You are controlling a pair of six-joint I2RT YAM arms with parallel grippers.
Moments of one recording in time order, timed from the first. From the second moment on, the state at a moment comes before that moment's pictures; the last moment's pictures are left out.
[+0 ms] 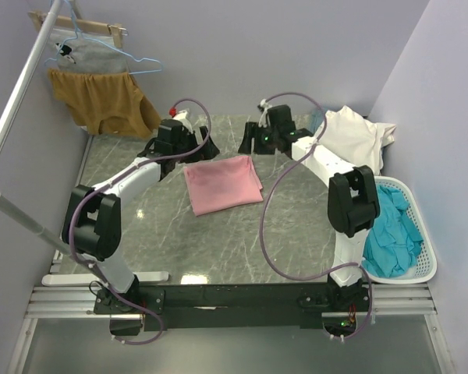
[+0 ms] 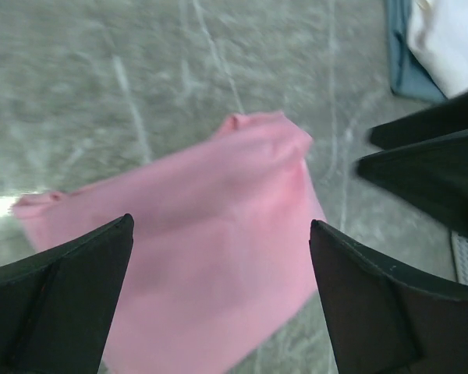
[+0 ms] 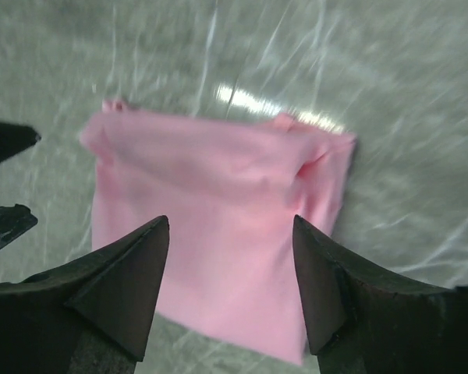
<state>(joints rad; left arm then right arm) -0.35 1.70 1.22 -0.04 0.15 -0.49 0.36 1.95 1.61 -0.33 -0.28 0.34</state>
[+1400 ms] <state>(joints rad) -0.22 1.88 1.13 0.16 0.18 -0.48 0.31 2.39 1.92 -0.33 -0.35 0.41</state>
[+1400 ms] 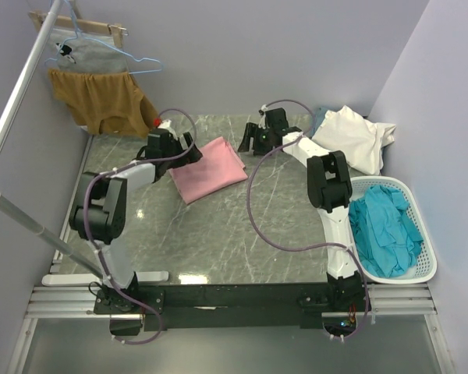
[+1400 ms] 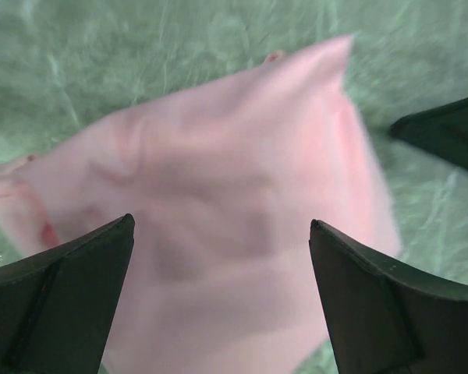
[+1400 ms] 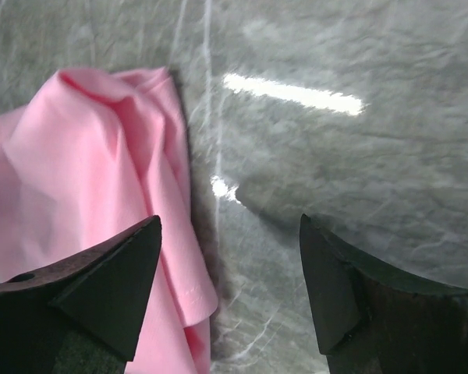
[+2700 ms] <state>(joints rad) -0.19 1.99 1.19 0.12 0.08 -0.52 0.41 2.49 2.02 -0.48 -0.62 0.32</state>
